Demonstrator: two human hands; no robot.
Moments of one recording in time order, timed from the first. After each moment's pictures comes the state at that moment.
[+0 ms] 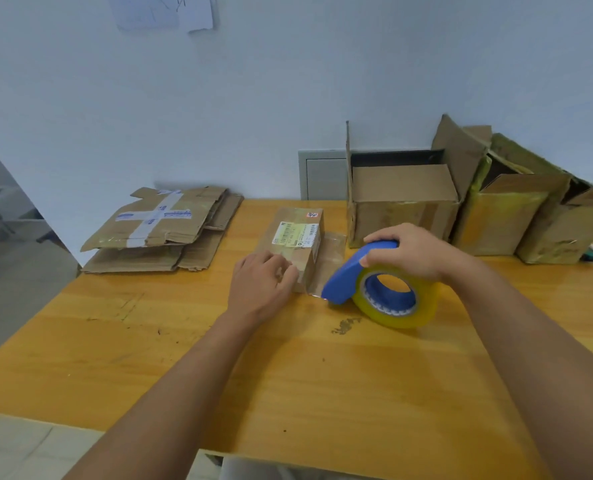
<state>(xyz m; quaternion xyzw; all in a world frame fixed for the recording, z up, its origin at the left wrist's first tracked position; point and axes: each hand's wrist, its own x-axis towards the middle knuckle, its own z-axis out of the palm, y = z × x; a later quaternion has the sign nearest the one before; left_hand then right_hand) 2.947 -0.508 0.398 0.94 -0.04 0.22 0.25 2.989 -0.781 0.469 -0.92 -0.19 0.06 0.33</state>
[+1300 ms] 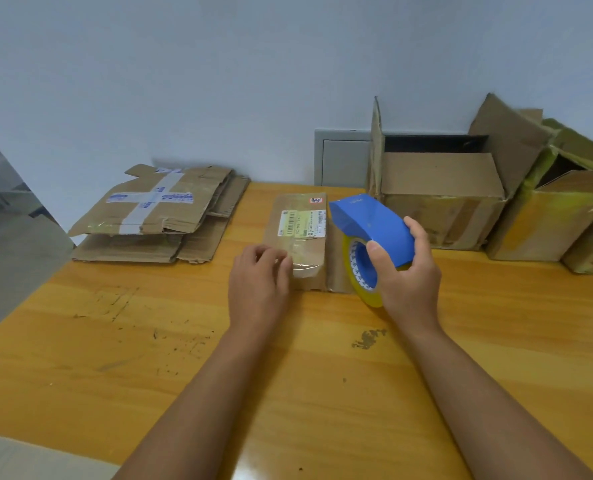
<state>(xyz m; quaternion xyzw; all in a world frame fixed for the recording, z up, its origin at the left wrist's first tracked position) 2.954 -0.496 0.380 0.90 0.05 0.30 0.31 2.982 -0.703 0.386 -0.76 -0.04 -0.27 0.59</state>
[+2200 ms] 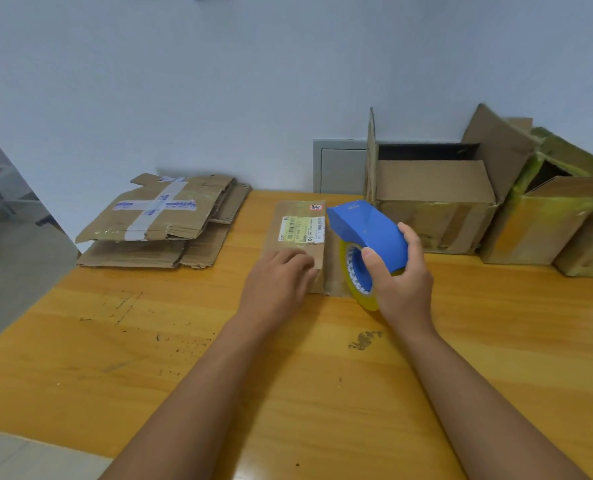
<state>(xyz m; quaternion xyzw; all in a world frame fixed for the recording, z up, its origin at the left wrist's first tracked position) 2.959 -0.504 0.397 0.94 -0.12 0.25 0.18 2.979 -0.703 0.387 -0.76 -0.04 -0.26 0.59</state>
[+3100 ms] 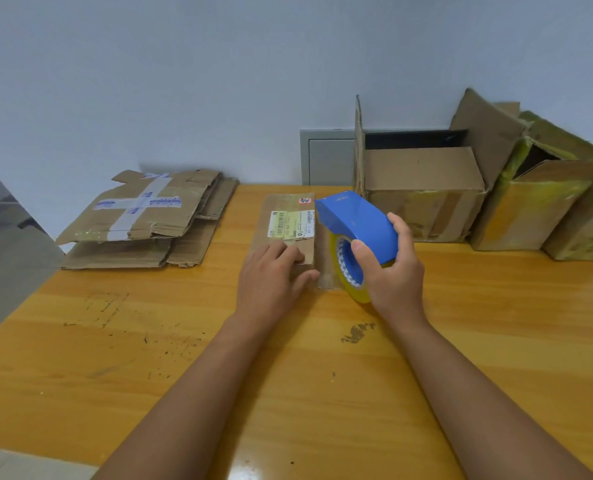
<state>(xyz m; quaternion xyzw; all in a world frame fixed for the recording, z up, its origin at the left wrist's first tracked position) 2.969 -0.510 0.382 0.93 -0.10 0.30 0.18 2.978 -0.704 0.387 -0.76 -0.04 -0.26 0.59</state>
